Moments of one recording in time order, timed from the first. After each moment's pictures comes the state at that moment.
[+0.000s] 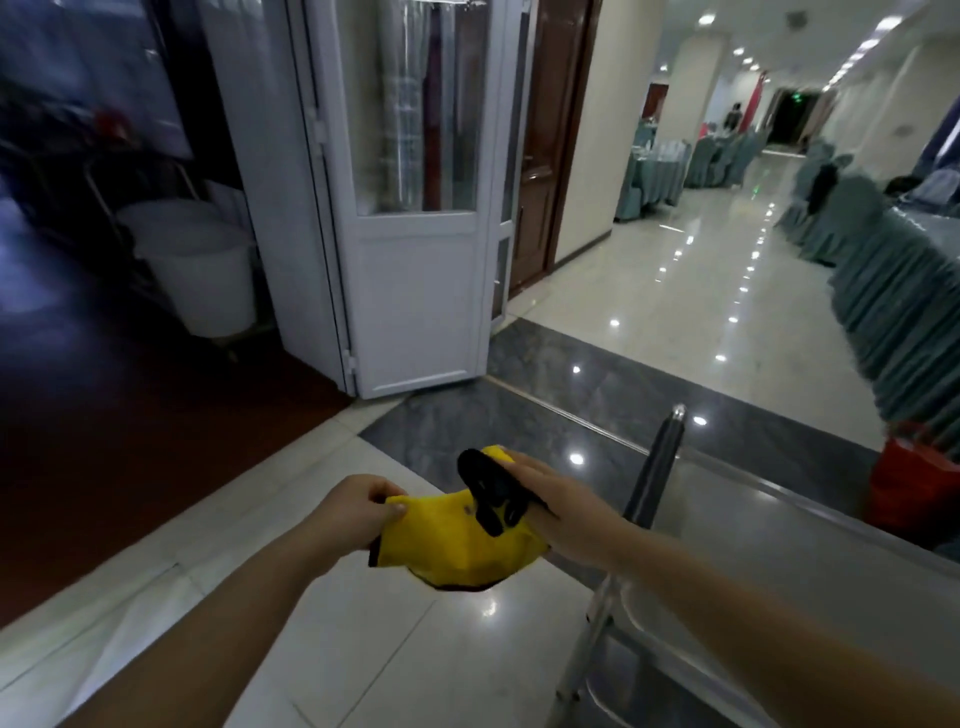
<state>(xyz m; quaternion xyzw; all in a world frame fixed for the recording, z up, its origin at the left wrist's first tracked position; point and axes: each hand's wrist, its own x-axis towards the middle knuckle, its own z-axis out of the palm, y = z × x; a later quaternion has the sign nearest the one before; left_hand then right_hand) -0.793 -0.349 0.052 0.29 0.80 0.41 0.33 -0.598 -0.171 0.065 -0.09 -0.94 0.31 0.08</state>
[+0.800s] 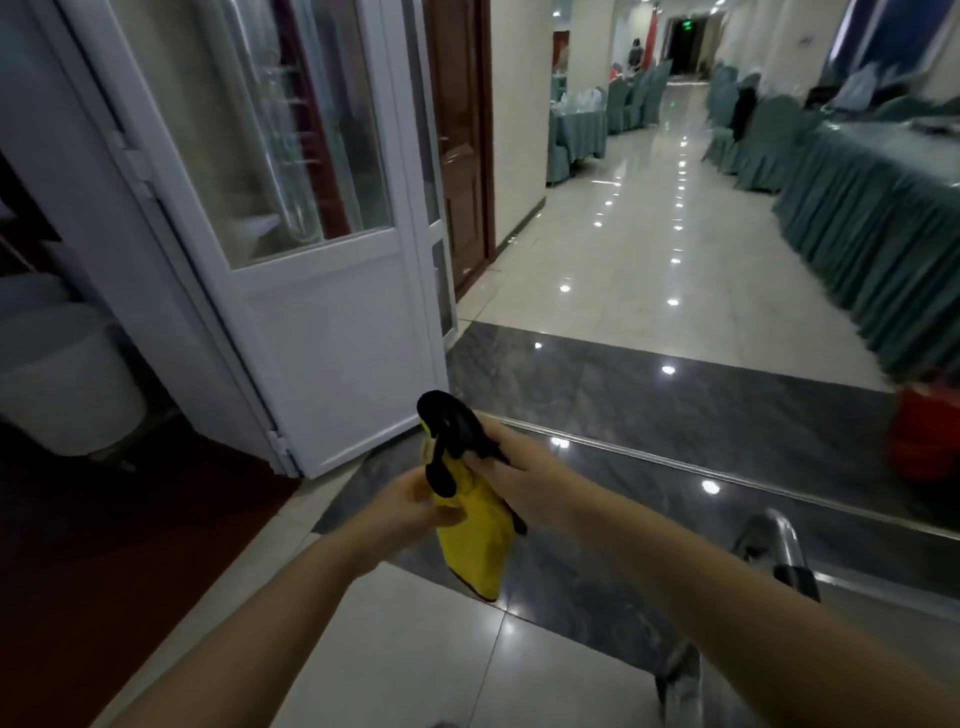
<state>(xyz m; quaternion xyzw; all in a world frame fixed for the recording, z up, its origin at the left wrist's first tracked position) -1.042 0.035 0.030 0.43 0.64 0.42 0.47 -0.883 0.127 0.074 -0.21 -0.79 0.53 0.21</state>
